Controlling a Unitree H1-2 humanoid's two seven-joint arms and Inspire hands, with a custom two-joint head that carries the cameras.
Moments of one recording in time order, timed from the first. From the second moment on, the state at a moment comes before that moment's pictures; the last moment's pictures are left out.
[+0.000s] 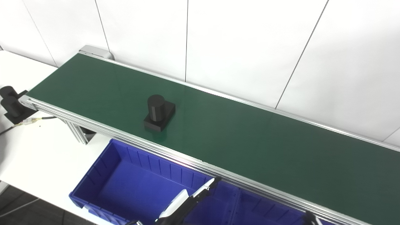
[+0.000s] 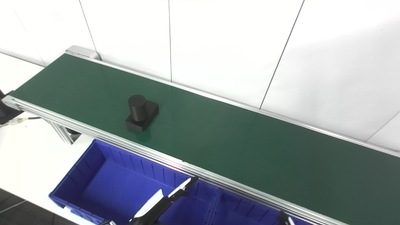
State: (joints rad) left arm 0.34 0.10 -0.31 0.06 0.37 -0.43 -0.07; right arm 0.52 -0.14 0.08 -0.16 -0.29 -0.41 -0.05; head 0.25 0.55
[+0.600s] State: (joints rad) left arm 0.33 0.10 -0.36 0.07 0.32 -0.43 -0.06; right arm 0.33 -0.13 0.01 -0.49 -0.26 -0.24 0.00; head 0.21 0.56
